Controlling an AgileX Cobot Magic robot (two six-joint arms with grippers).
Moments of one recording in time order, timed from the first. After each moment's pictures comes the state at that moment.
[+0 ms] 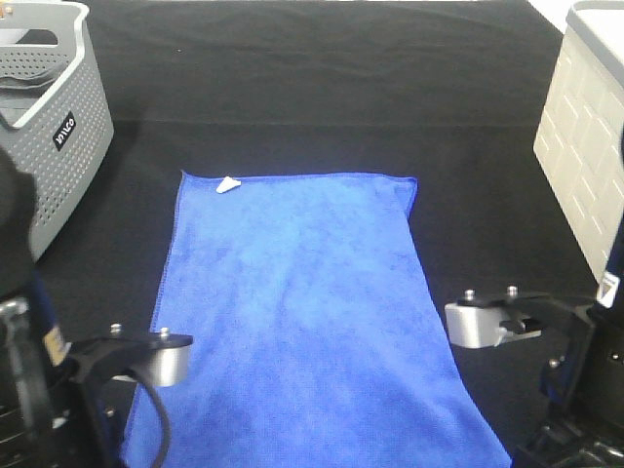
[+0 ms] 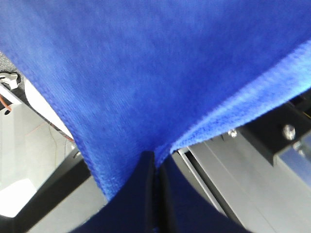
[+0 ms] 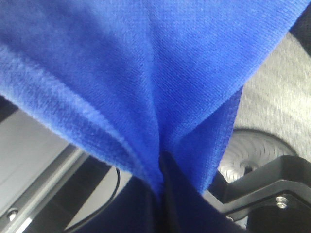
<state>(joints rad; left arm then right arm) -0.76 1.56 -0.73 -0.58 1.09 0.02 0.51 1.47 -0.66 0.39 1.21 -0.19</state>
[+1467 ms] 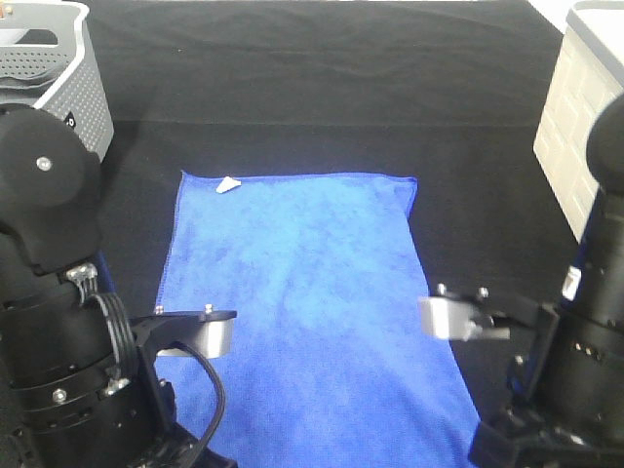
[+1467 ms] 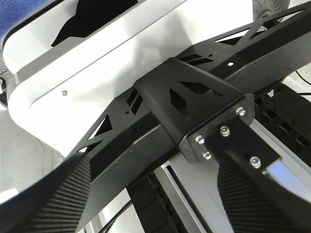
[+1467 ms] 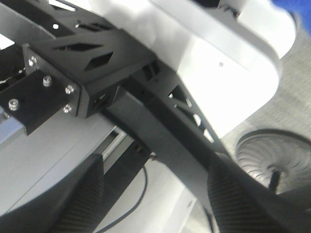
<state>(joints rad) -0.76 1.66 -0.83 -0.63 1.09 0.03 0.51 1.53 -0.69 0.50 1.21 -0.24</state>
